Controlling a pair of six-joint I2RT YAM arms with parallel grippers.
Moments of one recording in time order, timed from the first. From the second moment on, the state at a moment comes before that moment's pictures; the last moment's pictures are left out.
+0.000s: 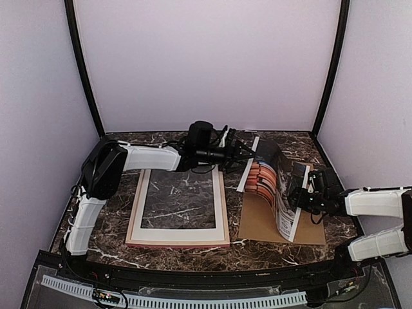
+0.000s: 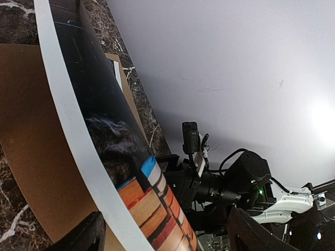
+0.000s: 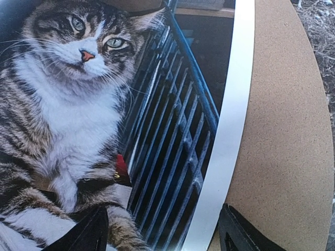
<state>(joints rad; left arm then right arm) -0.79 2.32 1.76 0.28 0.72 -0.99 0.31 1.18 0.35 -0.02 0.01 0.59</state>
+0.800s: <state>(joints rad) -0.77 2.32 1.80 0.33 0.77 -1.21 0.32 1.18 0.35 -0.02 0.01 0.59</state>
